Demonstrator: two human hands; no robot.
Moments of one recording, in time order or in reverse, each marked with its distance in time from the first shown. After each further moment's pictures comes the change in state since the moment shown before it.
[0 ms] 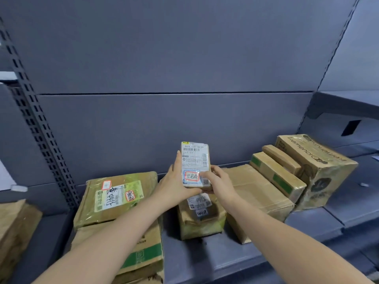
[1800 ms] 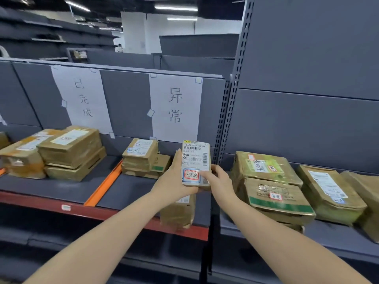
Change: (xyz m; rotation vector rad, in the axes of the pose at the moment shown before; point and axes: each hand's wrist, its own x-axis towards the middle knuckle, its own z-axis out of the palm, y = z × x) left_hand -0.338 -0.185 -0.281 0.005 0.231 -0.264; right_hand -0.240 -0.012 0.392 -0.158 -0.341 -0.067
